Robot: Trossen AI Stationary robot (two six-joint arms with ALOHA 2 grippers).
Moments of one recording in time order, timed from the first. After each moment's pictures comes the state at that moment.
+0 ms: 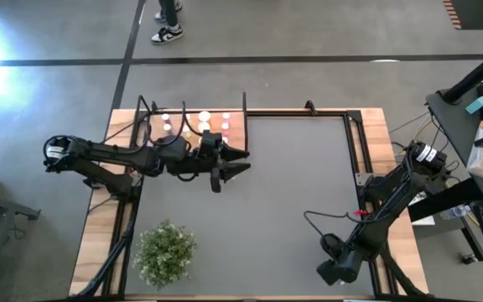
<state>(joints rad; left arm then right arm) -0.07 1.27 1.07 0.29 -0.13 -0.47 0.94 1.53 0.83 -0.47 -0.16 1.94</state>
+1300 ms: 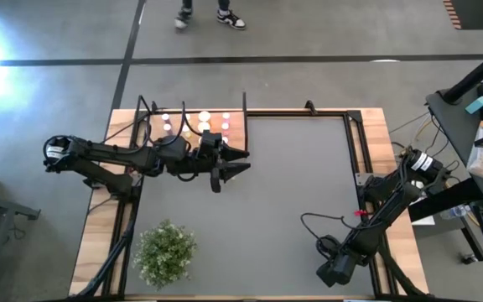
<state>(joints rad) -0.07 1.27 1.07 0.30 -0.13 -0.47 0.94 1.63 0.83 -0.47 -0.21 1.86</state>
